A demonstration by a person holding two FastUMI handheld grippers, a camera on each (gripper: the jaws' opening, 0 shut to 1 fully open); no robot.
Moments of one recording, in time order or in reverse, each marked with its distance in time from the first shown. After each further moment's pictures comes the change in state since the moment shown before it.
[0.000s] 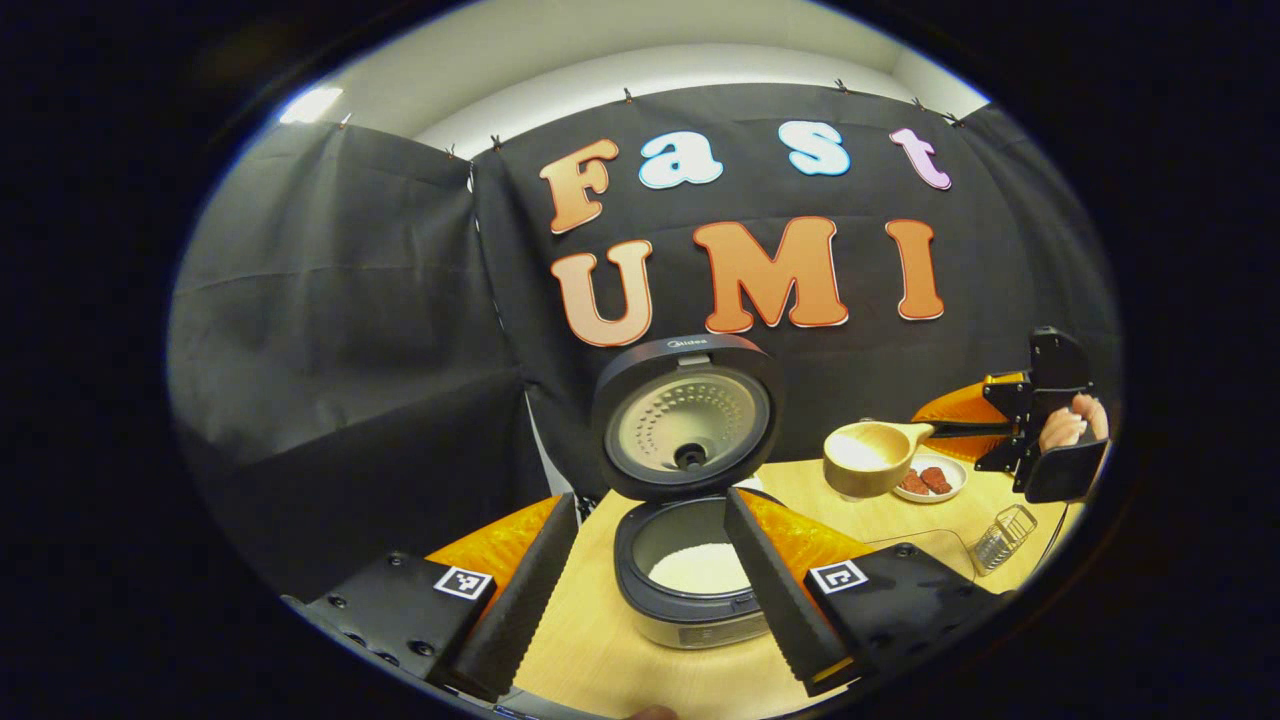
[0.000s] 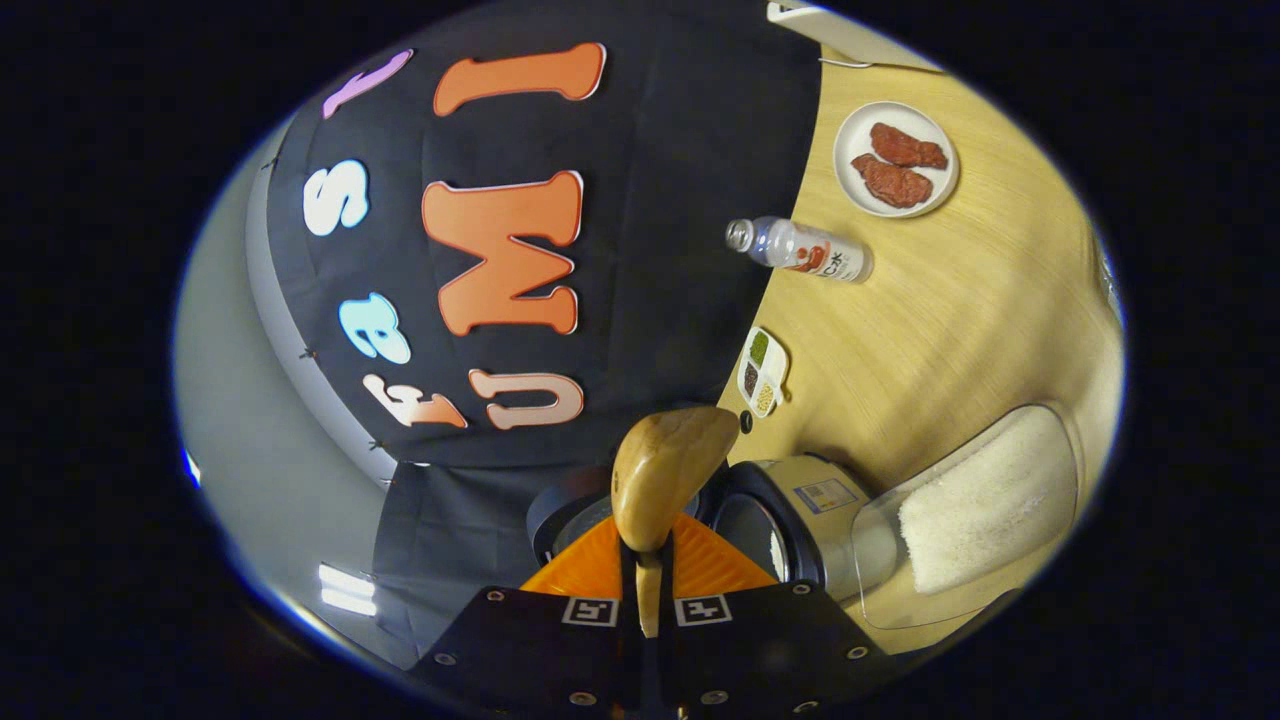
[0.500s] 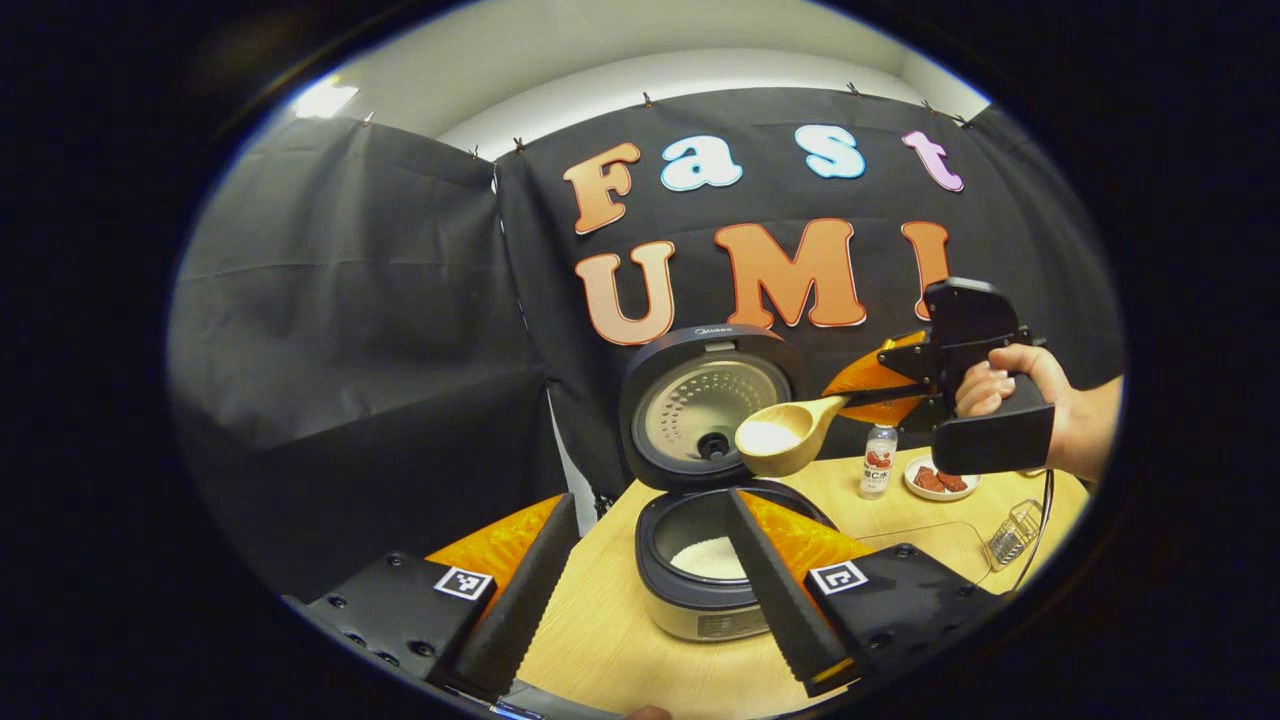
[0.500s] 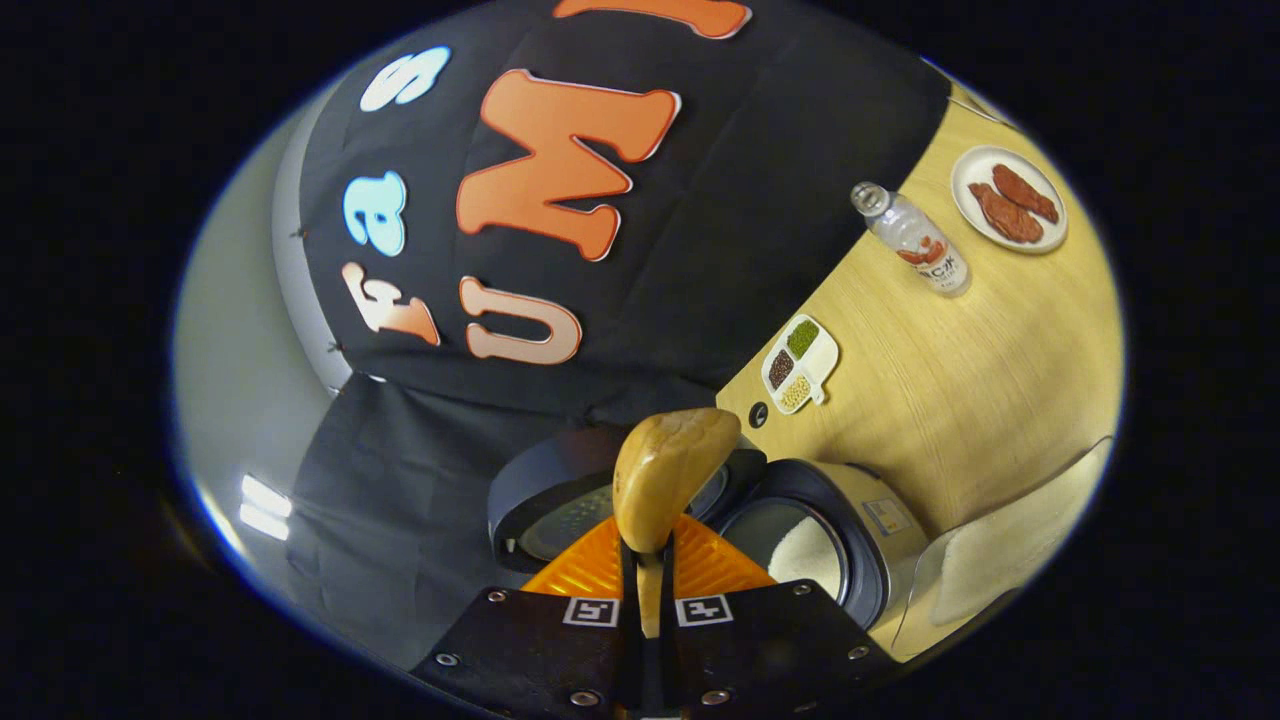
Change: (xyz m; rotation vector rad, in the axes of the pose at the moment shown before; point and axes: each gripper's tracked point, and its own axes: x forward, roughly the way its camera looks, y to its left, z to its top) left arm -0.007 0.009 -0.029 -0.022 0.029 0.029; right arm 0.086 0.027 -0.041 -0.352 0.044 -0.100
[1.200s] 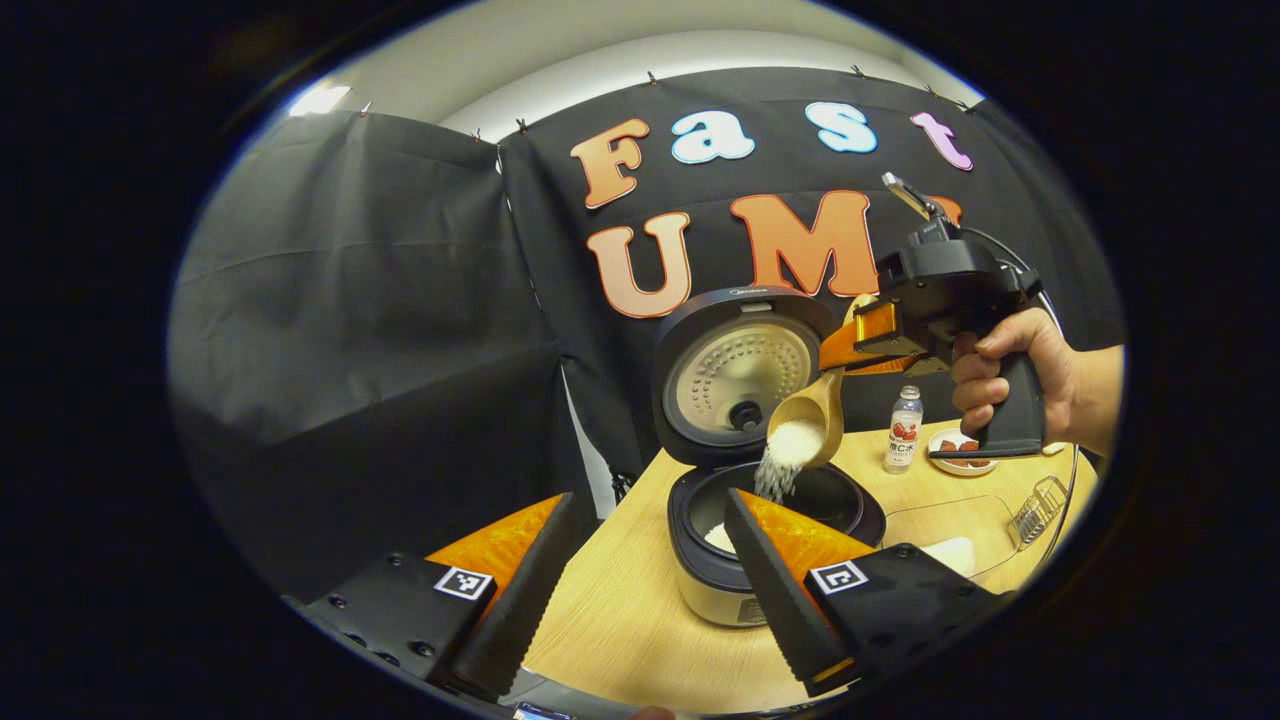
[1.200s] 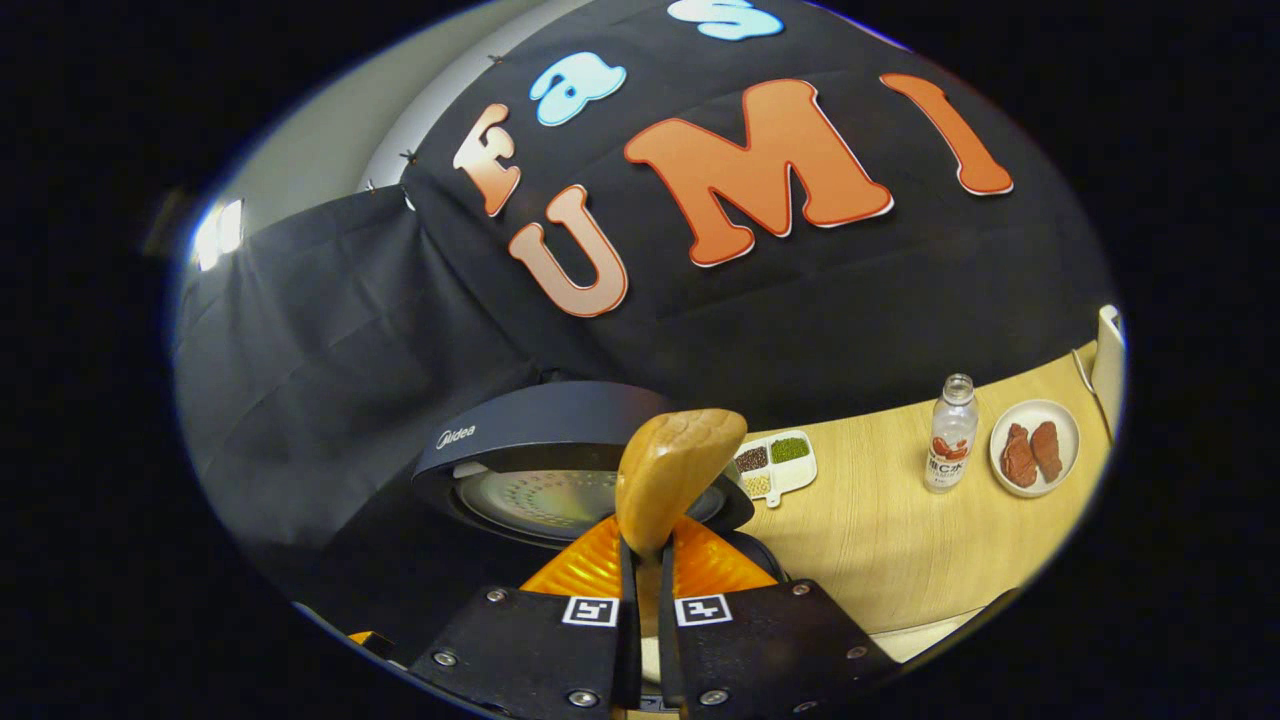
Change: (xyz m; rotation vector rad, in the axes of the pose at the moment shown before) left arm 0.015 0.030 -0.023 0.026 0.070 0.029; right arm 0.016 0.026 -0.016 -0.675 -0.109 -0.109
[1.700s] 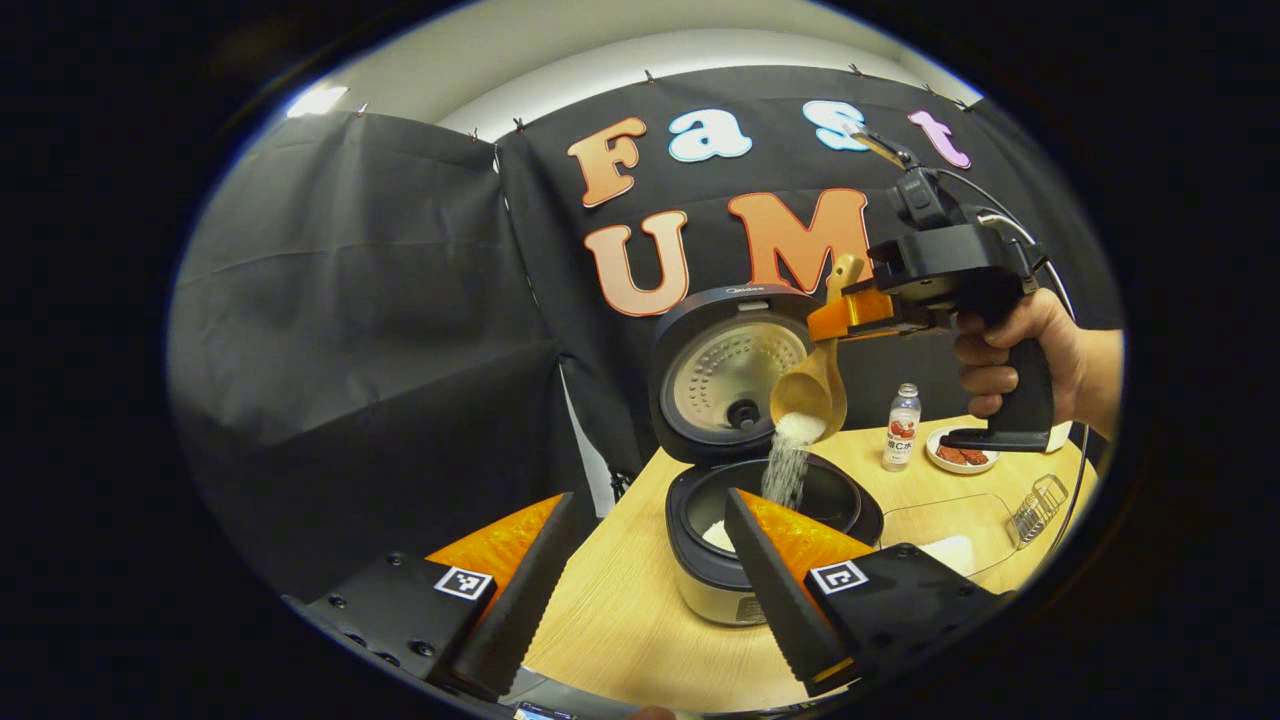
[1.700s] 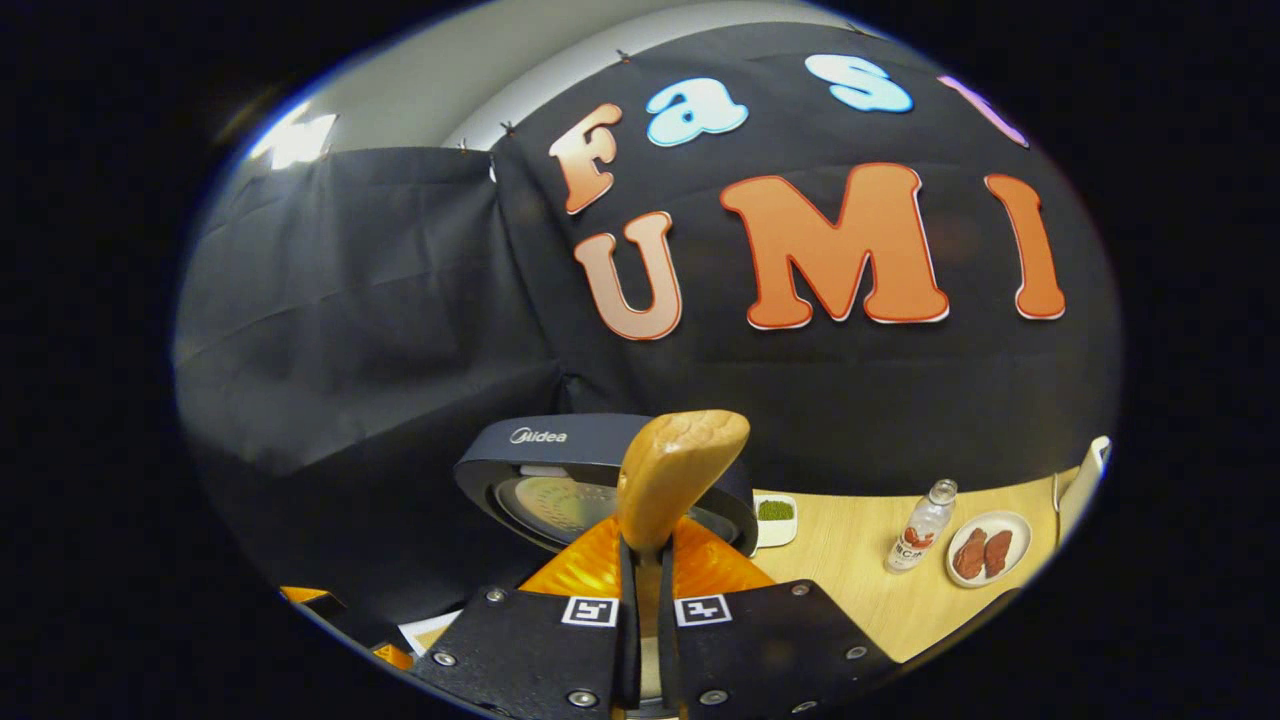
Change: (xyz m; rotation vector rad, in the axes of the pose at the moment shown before) left arm -0.003 -0.006 0.001 0.005 -0.003 -0.008; right arm -0.020 0.034 0.022 -0.301 -0.103 0.044
